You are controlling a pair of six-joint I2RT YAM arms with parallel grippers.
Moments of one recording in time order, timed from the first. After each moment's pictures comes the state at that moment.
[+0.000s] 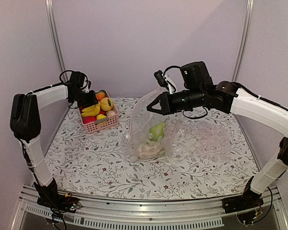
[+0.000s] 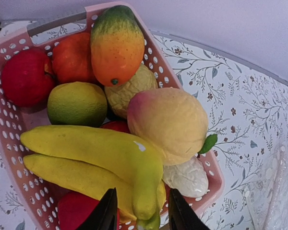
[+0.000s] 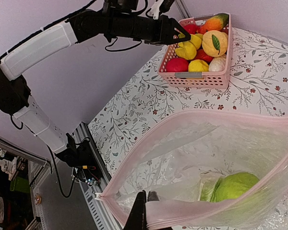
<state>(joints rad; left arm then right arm) -0.15 1.91 1.54 -0.46 0.12 -0.32 0.88 1.57 1.53 -0.44 -0.33 0.44</state>
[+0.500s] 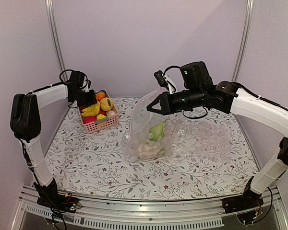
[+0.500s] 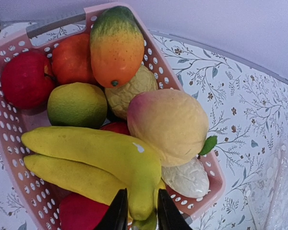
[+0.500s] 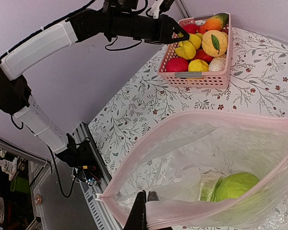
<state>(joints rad) -0.15 1.92 1.55 -0.47 0.12 -0.31 0.88 1.57 1.53 -0.44 -0.33 0.44</state>
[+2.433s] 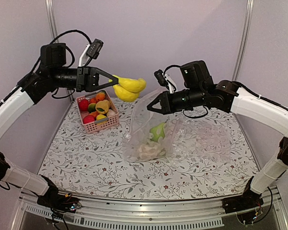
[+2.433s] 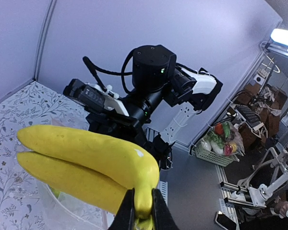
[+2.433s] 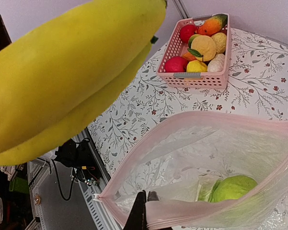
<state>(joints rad) -0.54 1.29 1.50 -0.41 0.96 -0.29 0.88 1.57 1.54 -0.46 -0.32 0.44</state>
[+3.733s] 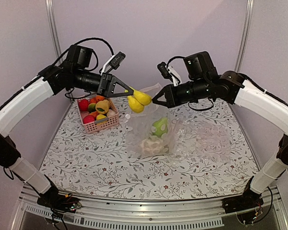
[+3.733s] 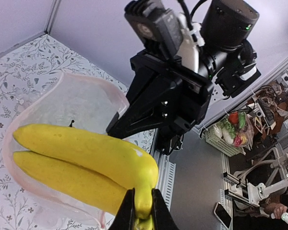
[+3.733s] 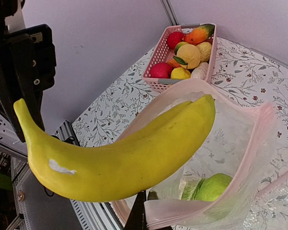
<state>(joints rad) -0.62 1.50 1.63 -0.64 0.89 -0.21 0.86 1.58 1.65 -0.59 -0.28 0.34</state>
